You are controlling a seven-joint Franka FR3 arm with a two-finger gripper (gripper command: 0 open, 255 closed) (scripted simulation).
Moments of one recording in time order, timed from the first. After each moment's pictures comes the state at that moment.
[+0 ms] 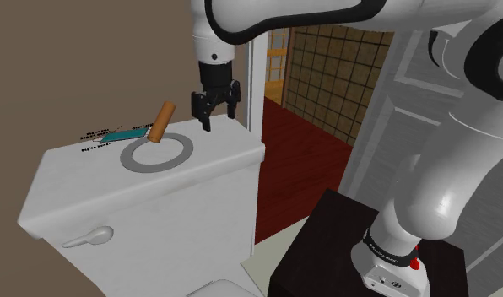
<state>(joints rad) 0.08 -0.11 0.28 -1.78 0.01 1.68 0.37</state>
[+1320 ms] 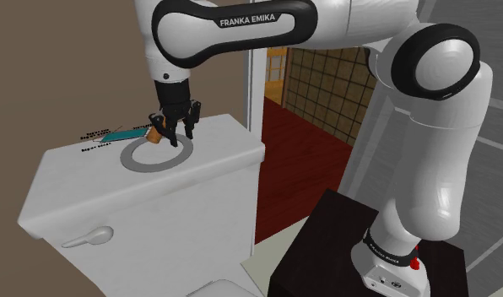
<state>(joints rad) 0.15 0.21 0.33 -1.51 -0.07 1.72 0.48</state>
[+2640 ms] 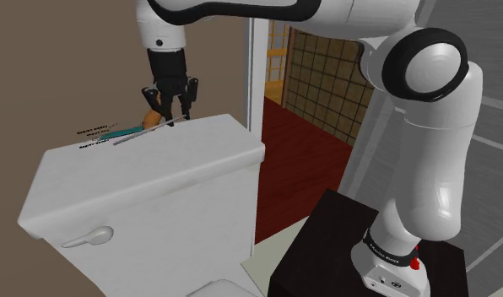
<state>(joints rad) 0.17 0.26 0.34 -1.28 -0.09 1.53 0.49</state>
